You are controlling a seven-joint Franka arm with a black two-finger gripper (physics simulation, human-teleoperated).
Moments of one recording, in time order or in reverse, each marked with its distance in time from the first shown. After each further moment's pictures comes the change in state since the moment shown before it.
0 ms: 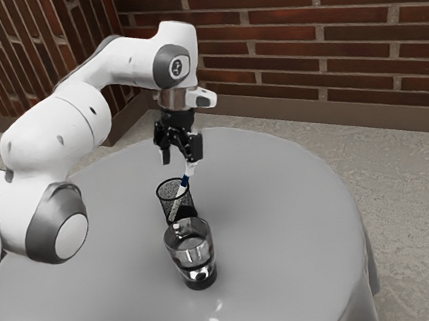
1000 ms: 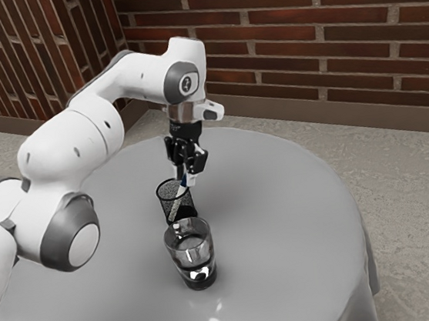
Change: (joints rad) arm 0.005 0.098 0.002 0.064 0.000 0.055 0.042
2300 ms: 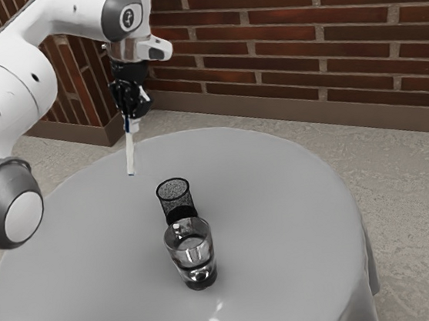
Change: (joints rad) arm -0.033 -0.374 0.078 -0.204 0.141 -0.056 0.015
